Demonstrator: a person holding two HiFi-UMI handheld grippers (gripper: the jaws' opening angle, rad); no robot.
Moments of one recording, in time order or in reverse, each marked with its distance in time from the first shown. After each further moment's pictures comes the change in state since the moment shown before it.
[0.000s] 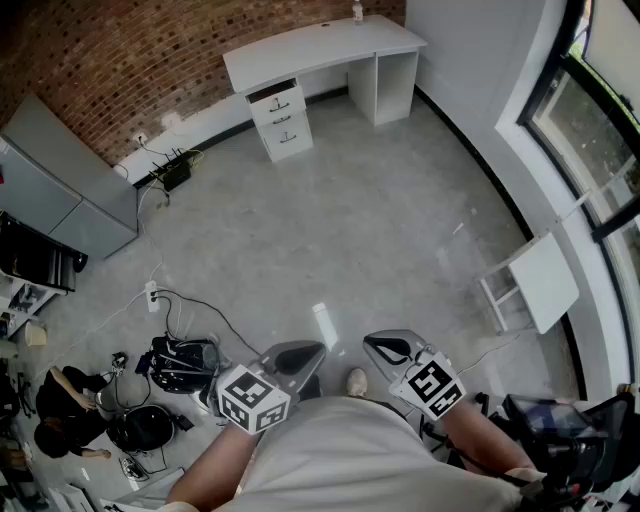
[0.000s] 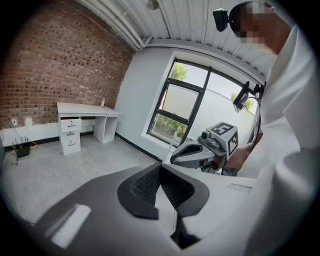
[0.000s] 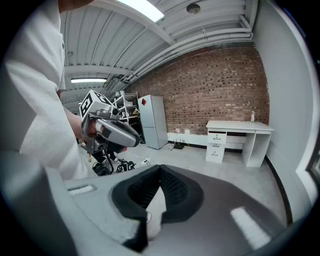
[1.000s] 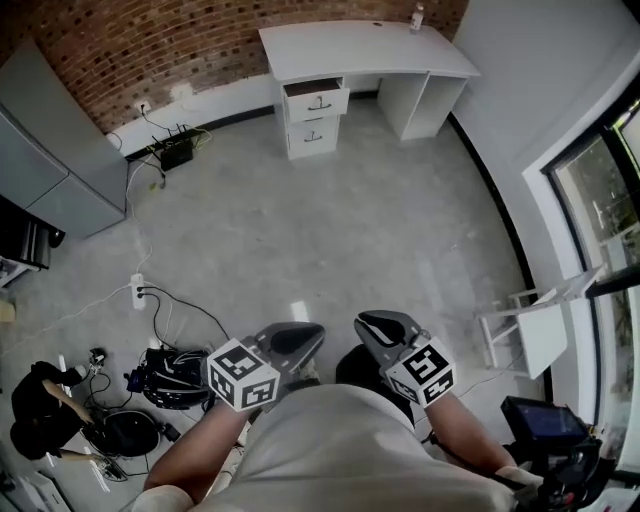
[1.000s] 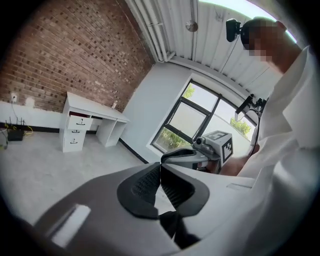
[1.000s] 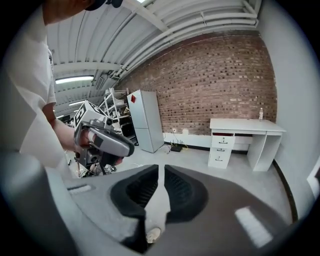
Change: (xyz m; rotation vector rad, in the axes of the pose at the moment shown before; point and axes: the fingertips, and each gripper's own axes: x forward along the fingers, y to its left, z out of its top) left arm -0.055 0.298 0.090 -0.141 -0.123 -0.112; right arm 0.276 -0.092 0.159 0.046 0.025 -0.051
